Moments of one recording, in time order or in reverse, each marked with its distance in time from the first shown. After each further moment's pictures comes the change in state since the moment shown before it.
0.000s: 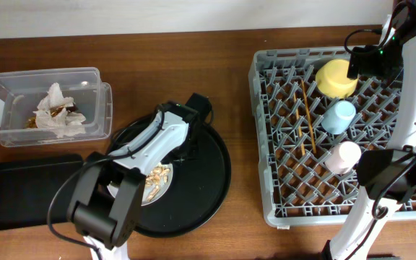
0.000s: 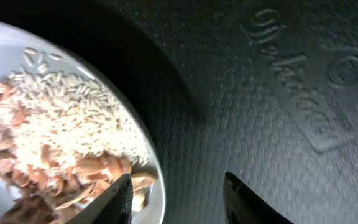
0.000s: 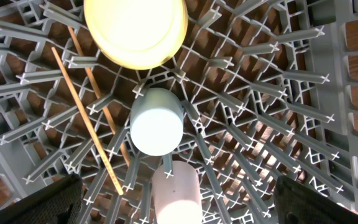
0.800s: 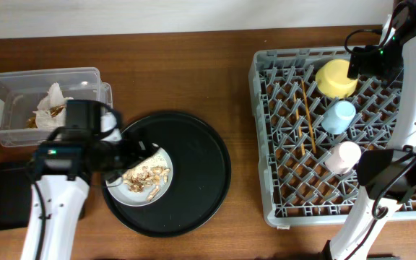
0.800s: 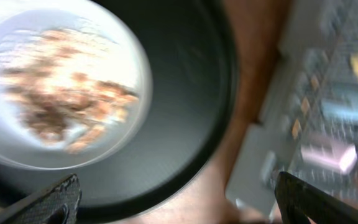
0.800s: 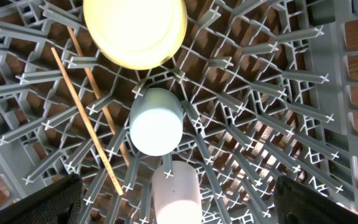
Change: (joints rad) left arm 0.446 -0.705 -0.198 -0.047 0.591 0.142; right arm 0.000 0.000 0.000 0.000 0.000 0.000
